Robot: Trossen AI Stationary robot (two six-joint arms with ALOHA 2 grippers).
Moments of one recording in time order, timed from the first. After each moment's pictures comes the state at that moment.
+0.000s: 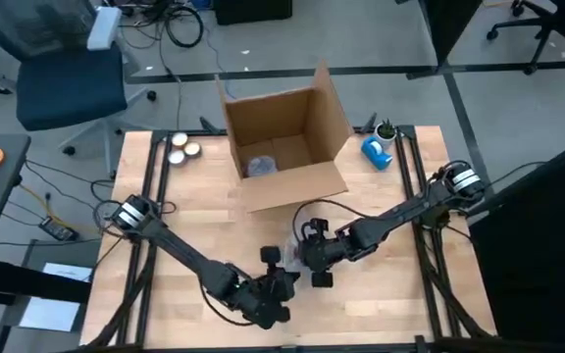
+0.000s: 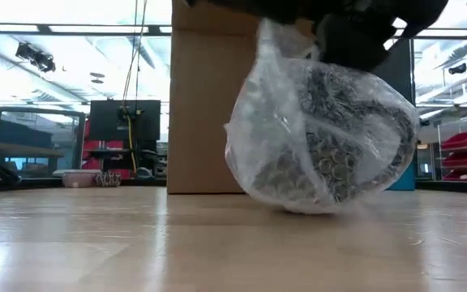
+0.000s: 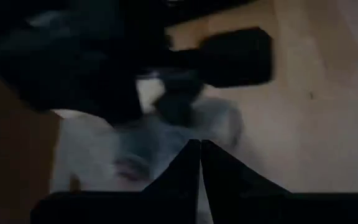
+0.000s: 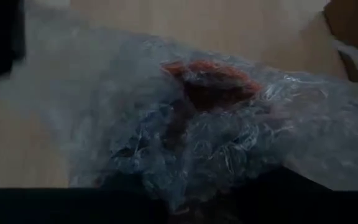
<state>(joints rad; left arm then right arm) -0.59 1.95 1.49 -0.33 -0.83 -0.23 0.41 1.72 1.18 -0.45 0.30 0.26</state>
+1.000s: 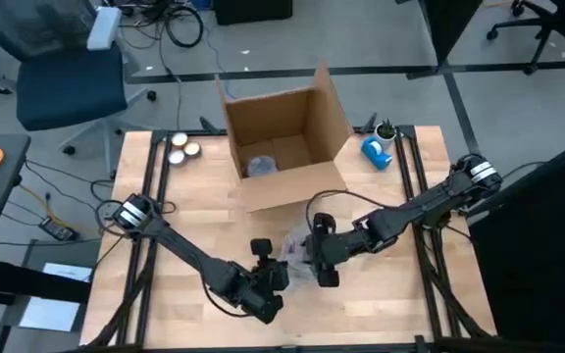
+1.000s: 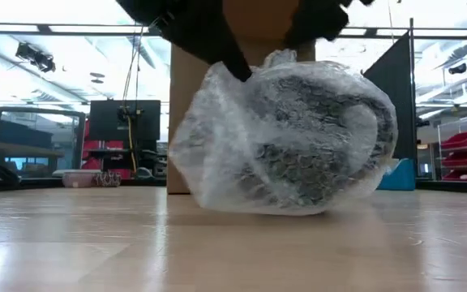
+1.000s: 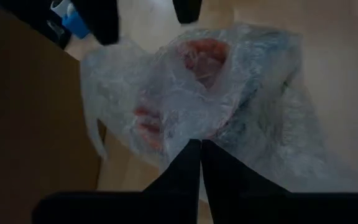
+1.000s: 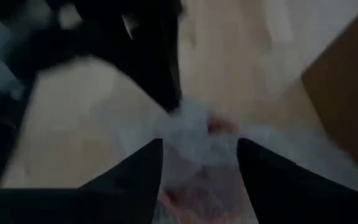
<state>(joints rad) -0.58 1.95 1.48 -0.59 -0.84 -0.37 0.43 1.55 1.18 -0.34 0.31 0.26</state>
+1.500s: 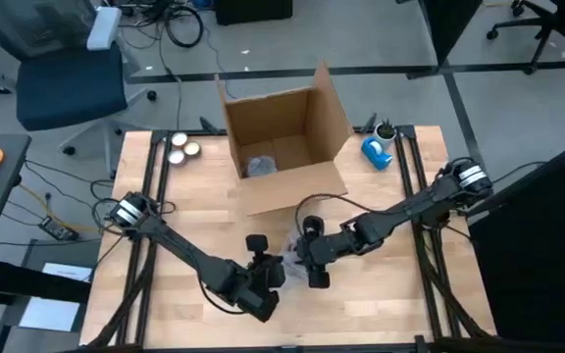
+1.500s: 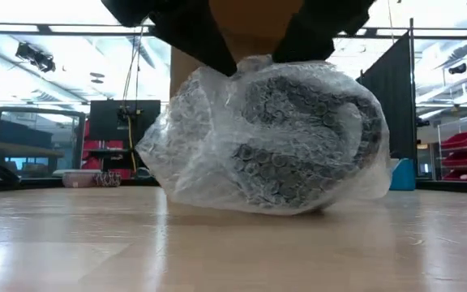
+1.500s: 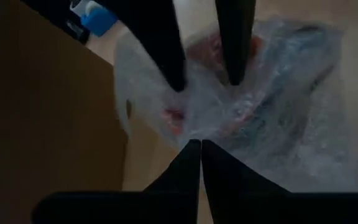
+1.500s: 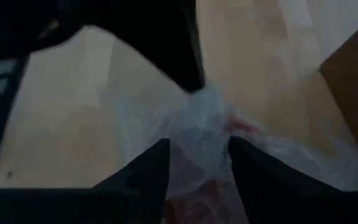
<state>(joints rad) -0.58 1.93 1.48 -0.70 -0.89 -0.37 0.38 1.67 1.18 -0.31 0.27 0.27</state>
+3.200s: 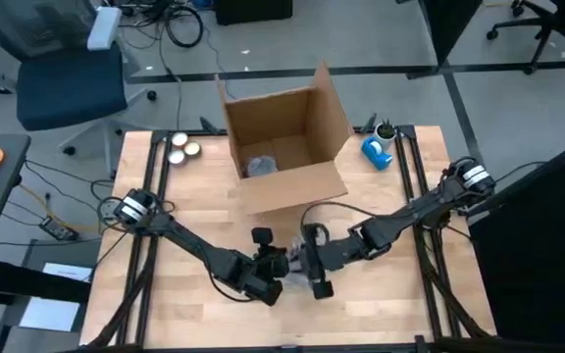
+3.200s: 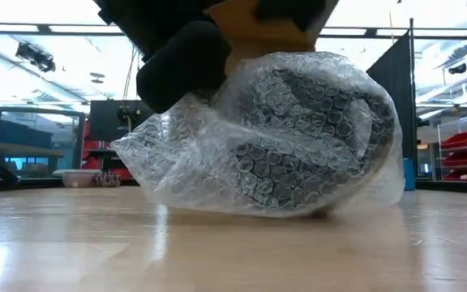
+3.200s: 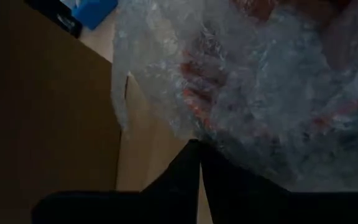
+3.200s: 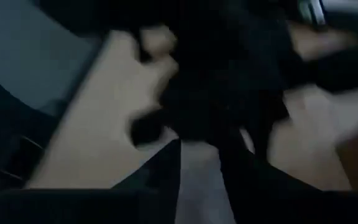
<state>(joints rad) -0.50 1.94 1.32 -0.42 -0.85 -0.24 0.47 1.63 1.18 -0.09 0.27 0.07</state>
